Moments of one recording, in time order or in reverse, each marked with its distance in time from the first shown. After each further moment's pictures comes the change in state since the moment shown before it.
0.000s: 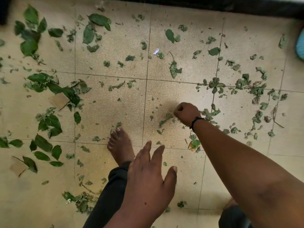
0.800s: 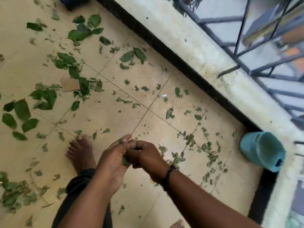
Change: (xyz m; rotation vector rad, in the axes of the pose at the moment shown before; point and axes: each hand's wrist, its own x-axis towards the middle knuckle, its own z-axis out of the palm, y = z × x) left_hand 0.005 -0.029 -0.030 -2.024 0.240 -0.152; right_hand -0.190 -0.148 -0.025 0.431 -0.508 -0.135
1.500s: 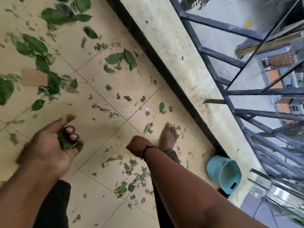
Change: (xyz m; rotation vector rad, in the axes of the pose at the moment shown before) left_hand 0.064 0.125 0.021 -0.414 0.189 0.034; right_hand 0.144 -0.055 -0.109 -1.063 -0.029 0.380
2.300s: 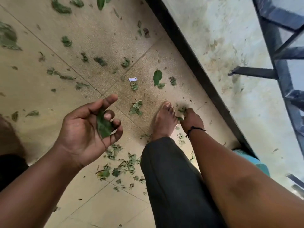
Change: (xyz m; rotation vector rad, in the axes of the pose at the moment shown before) left_hand 0.068 -0.179 0.133 0.016 -0.160 -0.235; right_hand 0.159 0.274 -0.096 -0.104 0.311 0.206
